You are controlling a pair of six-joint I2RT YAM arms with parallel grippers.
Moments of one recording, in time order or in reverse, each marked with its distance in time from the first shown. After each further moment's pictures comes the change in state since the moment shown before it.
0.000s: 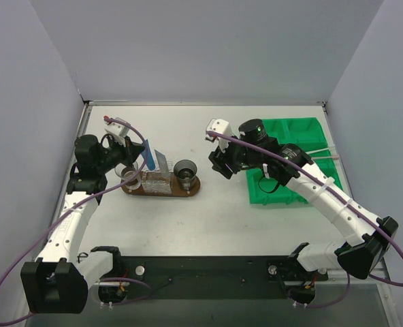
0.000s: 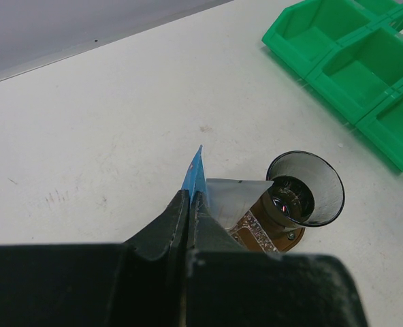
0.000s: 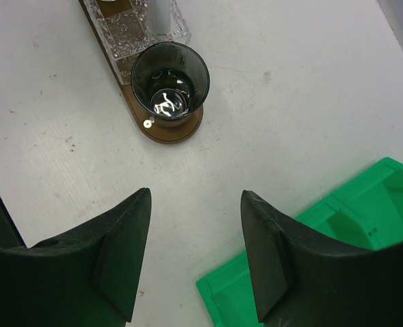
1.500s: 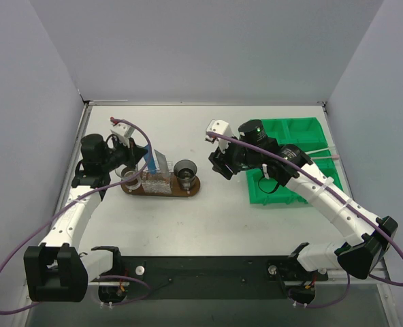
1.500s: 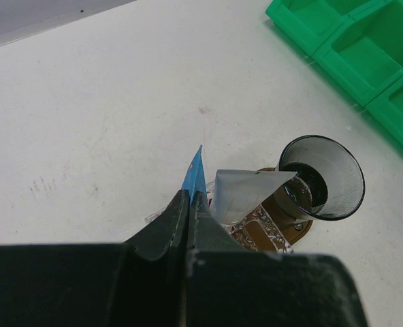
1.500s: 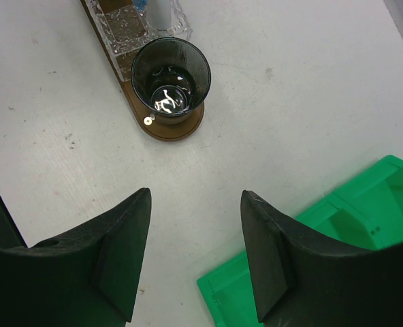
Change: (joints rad) left arm -0.005 0.084 -0.019 0.026 0.007 0.026; right arm -0.003 0.000 -0.010 0.000 0.000 0.000
